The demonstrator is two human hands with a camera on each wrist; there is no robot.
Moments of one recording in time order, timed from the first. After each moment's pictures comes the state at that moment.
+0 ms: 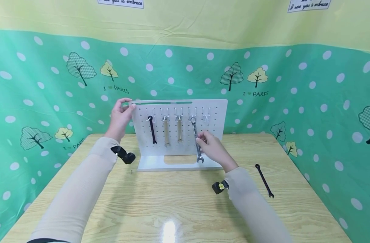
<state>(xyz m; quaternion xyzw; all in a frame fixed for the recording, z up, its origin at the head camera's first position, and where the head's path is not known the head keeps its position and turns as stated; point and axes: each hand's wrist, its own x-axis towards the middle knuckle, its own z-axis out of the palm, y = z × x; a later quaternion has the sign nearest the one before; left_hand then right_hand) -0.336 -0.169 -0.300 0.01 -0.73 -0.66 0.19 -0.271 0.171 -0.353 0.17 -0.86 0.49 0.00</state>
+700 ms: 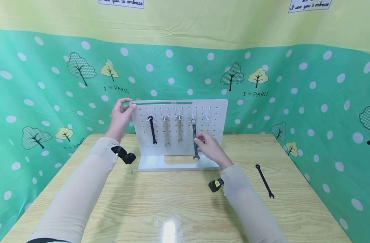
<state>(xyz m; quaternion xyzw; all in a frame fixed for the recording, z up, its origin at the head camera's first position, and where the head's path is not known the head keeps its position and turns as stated) -0.338 -0.169 -0.301 0.02 -0.73 -0.66 0.18 -0.291 0.164 -0.367 0.14 -0.85 0.51 -0.03</state>
